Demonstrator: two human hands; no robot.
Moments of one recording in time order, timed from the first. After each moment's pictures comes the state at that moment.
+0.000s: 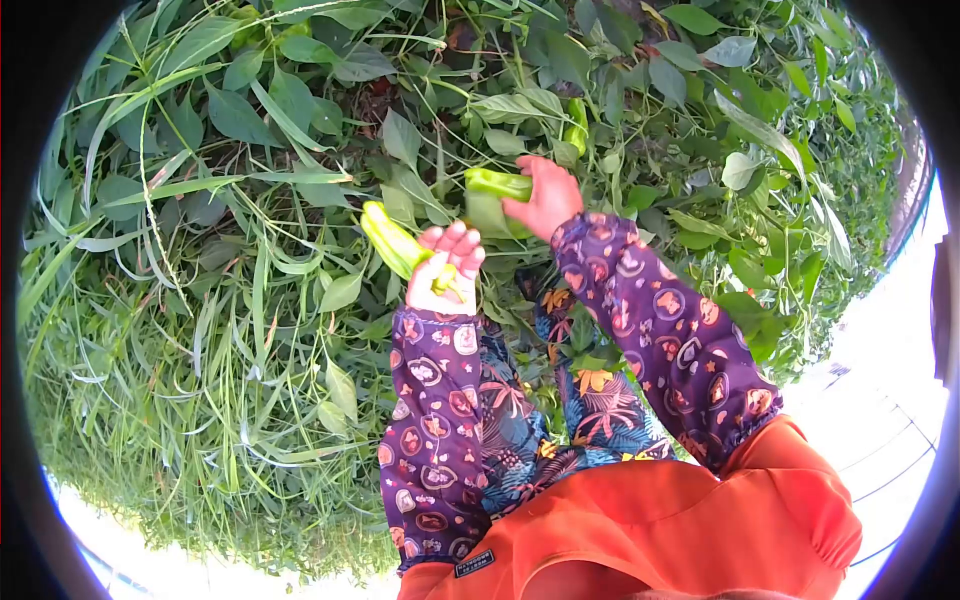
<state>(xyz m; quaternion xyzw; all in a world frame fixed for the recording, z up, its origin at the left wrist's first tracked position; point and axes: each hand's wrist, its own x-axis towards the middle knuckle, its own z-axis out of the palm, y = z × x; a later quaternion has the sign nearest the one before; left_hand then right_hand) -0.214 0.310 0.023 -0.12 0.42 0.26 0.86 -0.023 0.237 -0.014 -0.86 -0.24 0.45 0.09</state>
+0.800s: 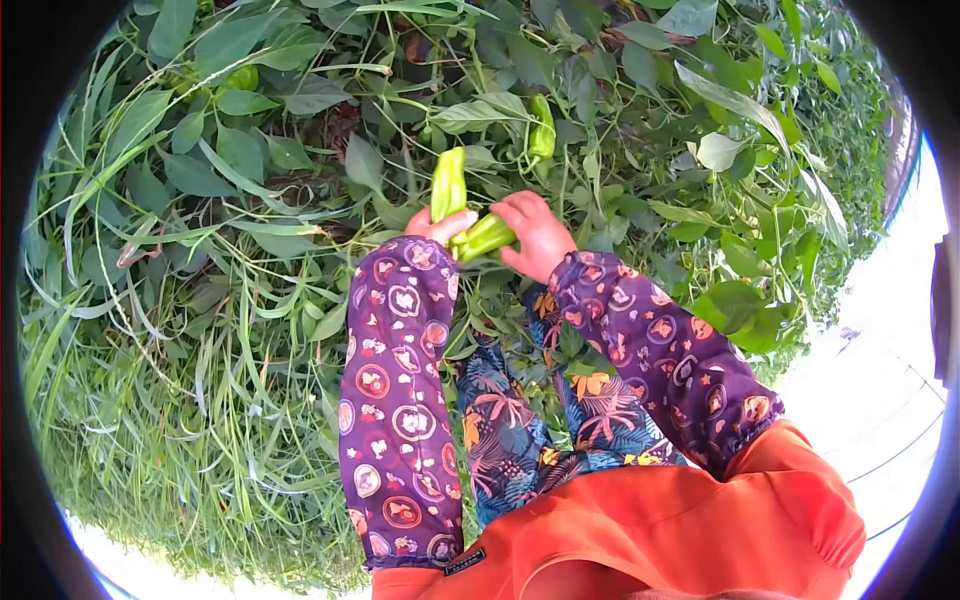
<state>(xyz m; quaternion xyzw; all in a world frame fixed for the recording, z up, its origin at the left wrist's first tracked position) -0.157 0.348 -0.038 0.20 0.50 -0.23 0.81 -0.036 0.193 0.004 -0.80 -0.41 0.41 0.16</state>
